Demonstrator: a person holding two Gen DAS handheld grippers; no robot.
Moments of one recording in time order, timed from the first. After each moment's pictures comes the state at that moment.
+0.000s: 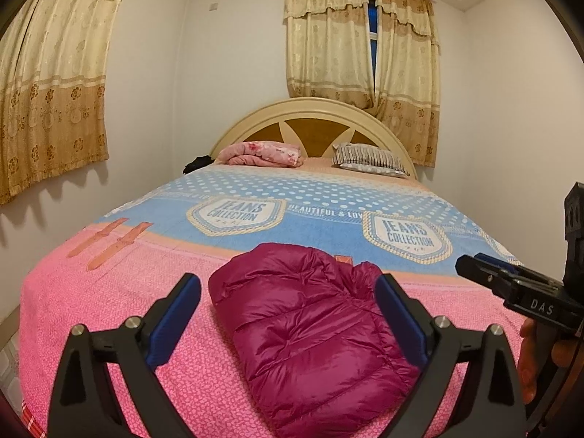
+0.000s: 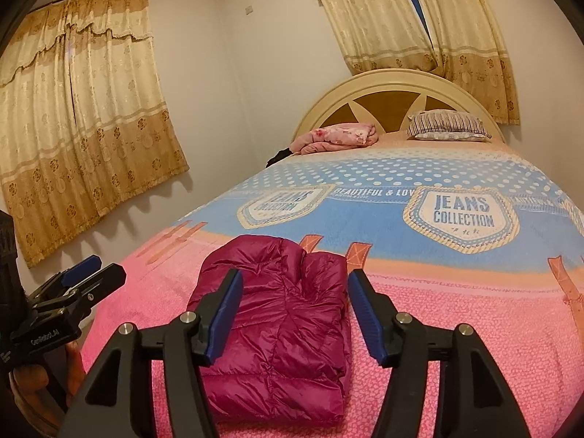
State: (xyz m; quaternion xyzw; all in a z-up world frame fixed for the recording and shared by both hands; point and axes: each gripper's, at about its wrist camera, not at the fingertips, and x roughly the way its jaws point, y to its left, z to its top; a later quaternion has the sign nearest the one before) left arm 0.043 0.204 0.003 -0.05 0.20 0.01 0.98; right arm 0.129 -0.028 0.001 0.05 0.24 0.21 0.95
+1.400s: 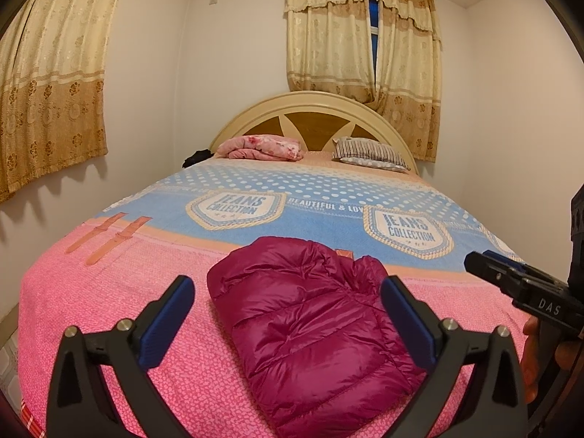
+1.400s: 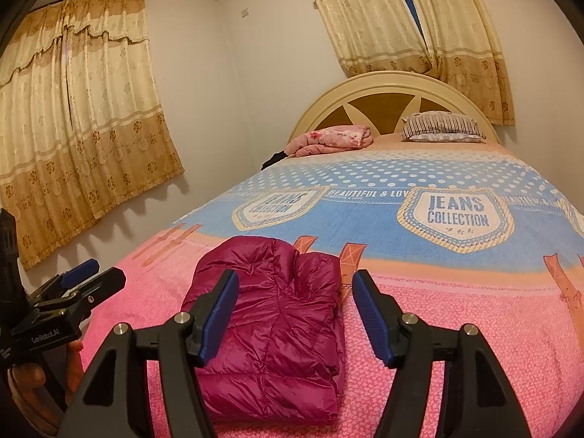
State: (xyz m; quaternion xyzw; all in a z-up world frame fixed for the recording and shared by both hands) left arm 0.042 0.201 0.001 -0.05 0.22 0.01 0.97; right arm 0.125 -0.035 -0.002 0.05 0.23 0.20 0.95
